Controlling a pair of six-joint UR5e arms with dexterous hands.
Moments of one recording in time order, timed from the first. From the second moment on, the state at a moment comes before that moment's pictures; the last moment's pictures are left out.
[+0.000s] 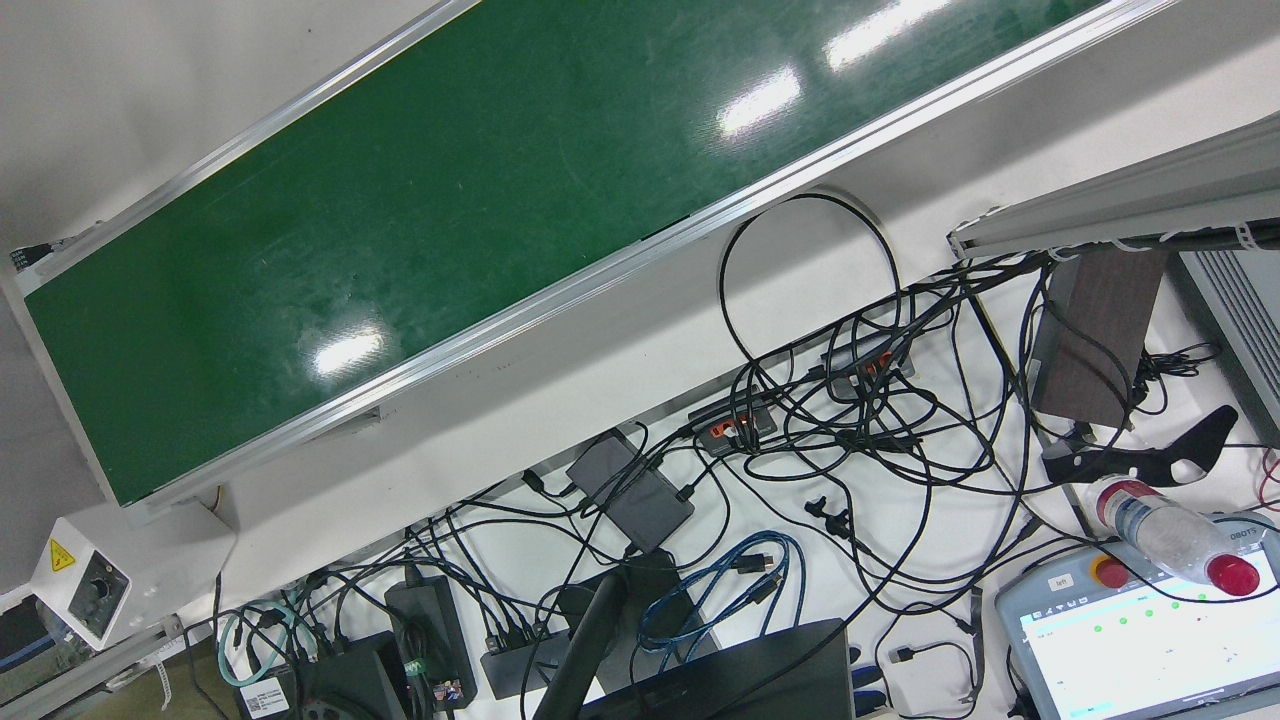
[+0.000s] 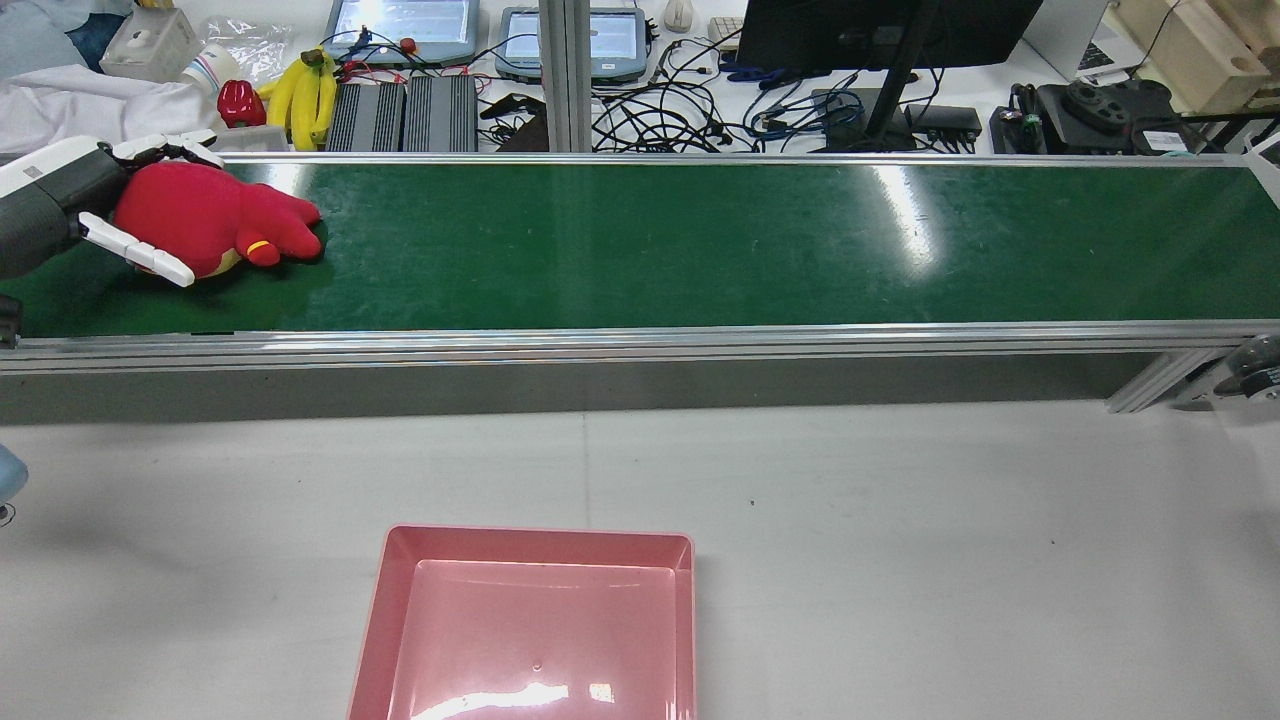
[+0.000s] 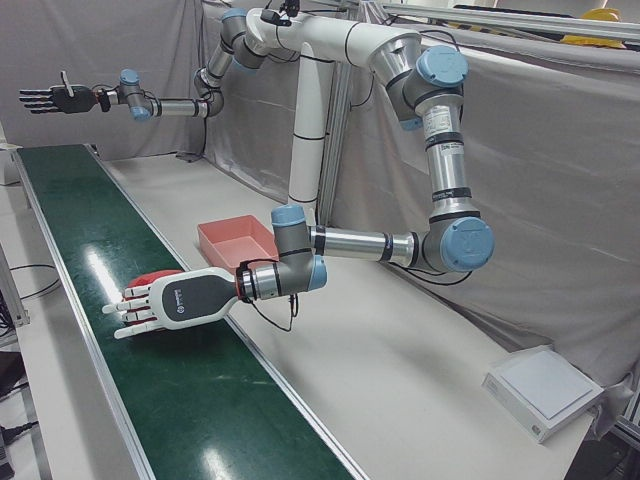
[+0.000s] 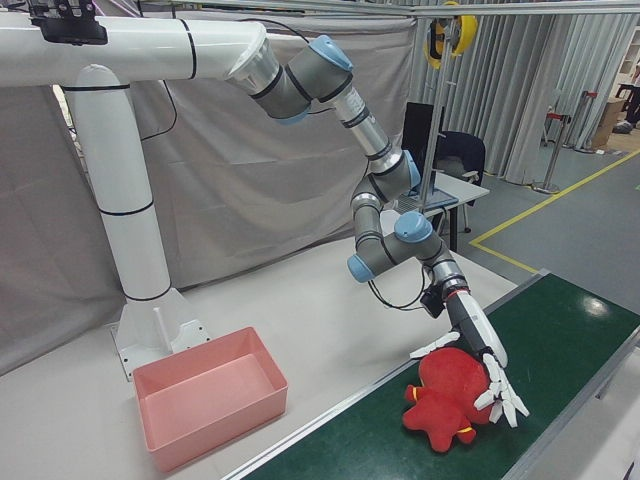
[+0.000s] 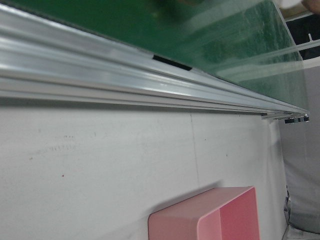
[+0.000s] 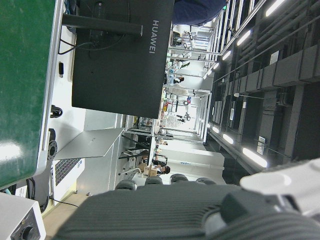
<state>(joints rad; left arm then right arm) -1.06 -1.86 -1.74 0.28 1.51 0.70 1.58 -1.55 1.64 -3.29 -1.58 -0.10</state>
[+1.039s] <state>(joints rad) -0.98 -1.82 -2.05 0.43 1.52 0.69 1.58 -1.55 1.64 -3.29 -1.58 -0.10</state>
